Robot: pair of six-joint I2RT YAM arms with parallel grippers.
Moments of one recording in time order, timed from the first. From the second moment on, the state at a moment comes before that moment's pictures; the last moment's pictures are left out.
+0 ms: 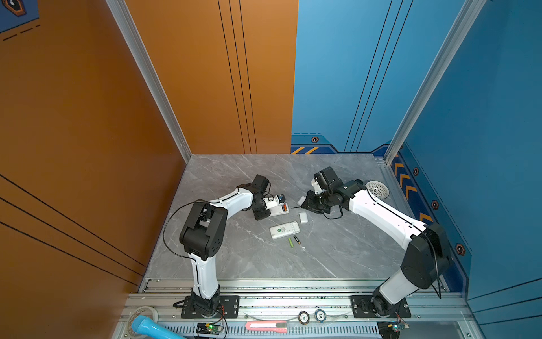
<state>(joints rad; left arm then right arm) -0.41 1.91 1.28 -0.61 0.11 0.81 0.58 1.64 1.36 -0.75 -0.24 0.73</state>
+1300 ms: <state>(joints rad) -0.37 1.99 1.36 -0.65 0.18 0.74 0.64 1.70 1.44 -0.78 -0.21 0.74</state>
